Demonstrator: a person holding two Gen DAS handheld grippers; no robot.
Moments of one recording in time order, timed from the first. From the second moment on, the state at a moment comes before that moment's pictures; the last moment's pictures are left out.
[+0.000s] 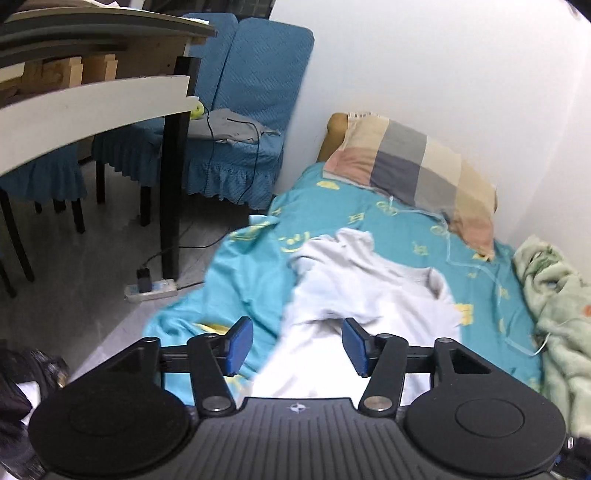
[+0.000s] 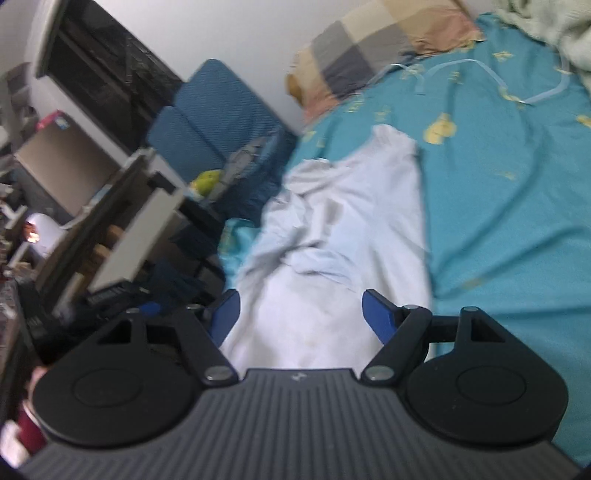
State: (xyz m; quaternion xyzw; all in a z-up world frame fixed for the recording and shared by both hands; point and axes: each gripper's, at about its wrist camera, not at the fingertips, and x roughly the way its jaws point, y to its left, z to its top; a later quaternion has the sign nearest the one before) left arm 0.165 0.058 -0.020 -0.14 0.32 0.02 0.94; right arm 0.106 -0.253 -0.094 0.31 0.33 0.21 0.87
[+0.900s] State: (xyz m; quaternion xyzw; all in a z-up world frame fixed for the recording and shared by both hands) left arm 0.249 0.067 -0.163 -0.07 0.34 -0.07 0.93; right arm 0.430 -0.067 -0.164 0.11 0.36 0.22 0.90
